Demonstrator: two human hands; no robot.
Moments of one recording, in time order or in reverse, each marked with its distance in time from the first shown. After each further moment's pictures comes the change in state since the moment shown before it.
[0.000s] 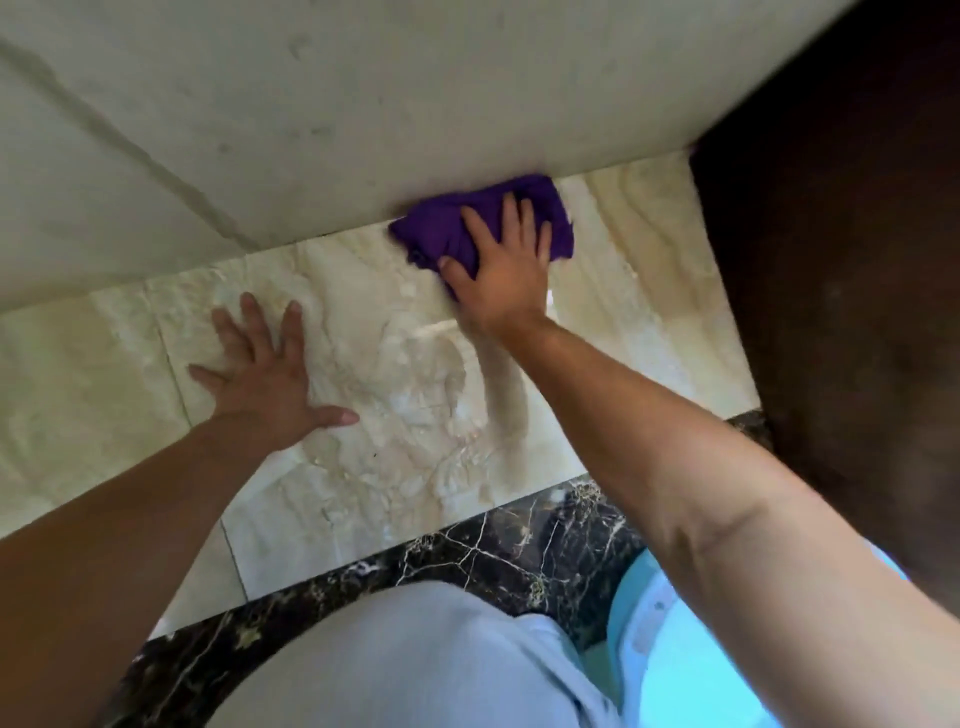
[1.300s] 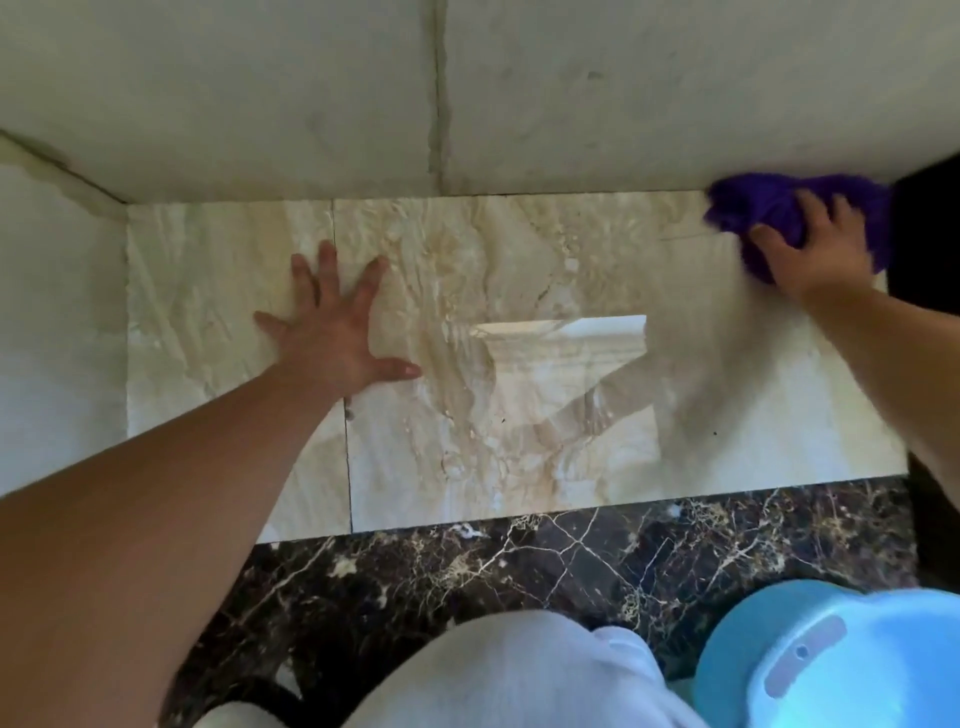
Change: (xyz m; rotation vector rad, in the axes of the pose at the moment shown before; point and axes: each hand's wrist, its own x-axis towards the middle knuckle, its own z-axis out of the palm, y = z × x) left_hand -0.011 -0.096 0.025 -0.179 0.127 -0.066; right_hand 0.037 0.118 -0.060 -0.050 -0.048 0.255
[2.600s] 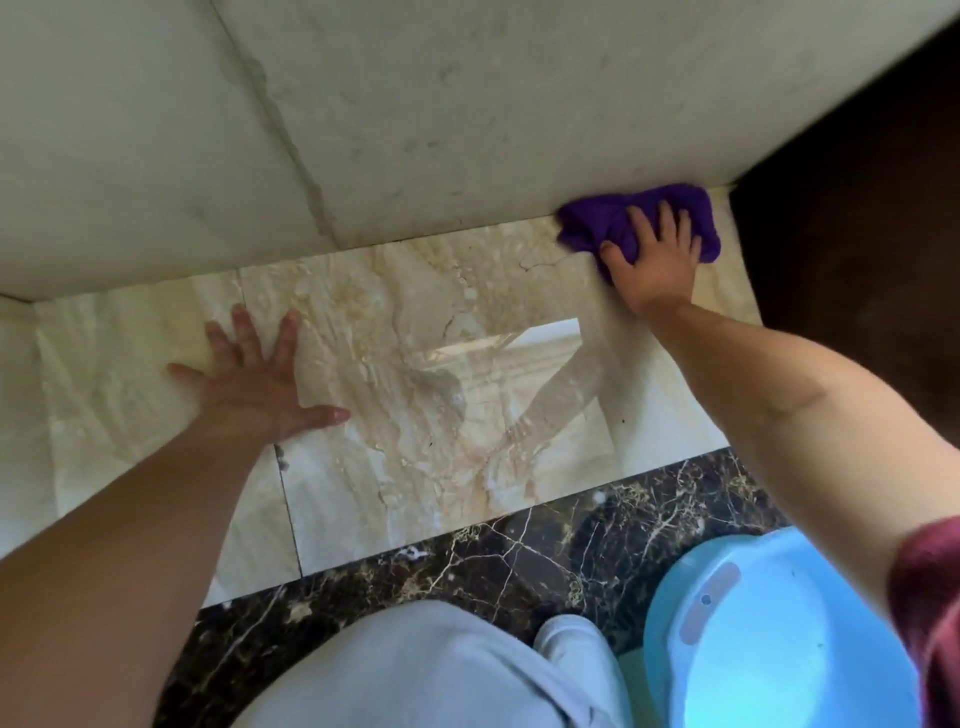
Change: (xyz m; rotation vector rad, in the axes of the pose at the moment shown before) left_hand -0.001 0.017 -0.021 0.230 -0.140 -0.039; right_hand -0.007 -0.011 0.027 -0.023 0.083 -0.054
